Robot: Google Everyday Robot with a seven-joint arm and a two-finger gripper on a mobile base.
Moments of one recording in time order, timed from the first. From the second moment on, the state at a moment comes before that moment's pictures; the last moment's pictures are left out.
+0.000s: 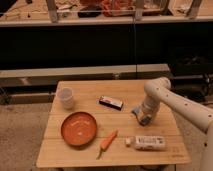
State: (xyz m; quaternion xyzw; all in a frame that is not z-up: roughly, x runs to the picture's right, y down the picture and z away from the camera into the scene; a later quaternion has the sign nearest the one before) arm 0.254 0.207 0.851 -0.26 -0.32 -0.67 0.62
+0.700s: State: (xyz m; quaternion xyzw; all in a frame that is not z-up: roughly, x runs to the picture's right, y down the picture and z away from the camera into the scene) arm 0.338 0.220 0.817 -0.26 -0.31 -0.64 0.65
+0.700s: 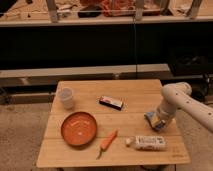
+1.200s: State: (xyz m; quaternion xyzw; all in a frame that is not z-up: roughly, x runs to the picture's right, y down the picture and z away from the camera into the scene) arm 0.363 0.187 0.828 -0.26 -0.29 -0.61 0.69
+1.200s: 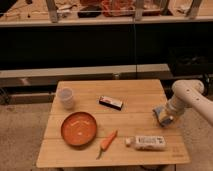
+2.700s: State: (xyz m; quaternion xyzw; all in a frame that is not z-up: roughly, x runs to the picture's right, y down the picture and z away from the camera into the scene) arm 0.243 0.188 0.873 -0.25 -0.33 -0.67 0.61
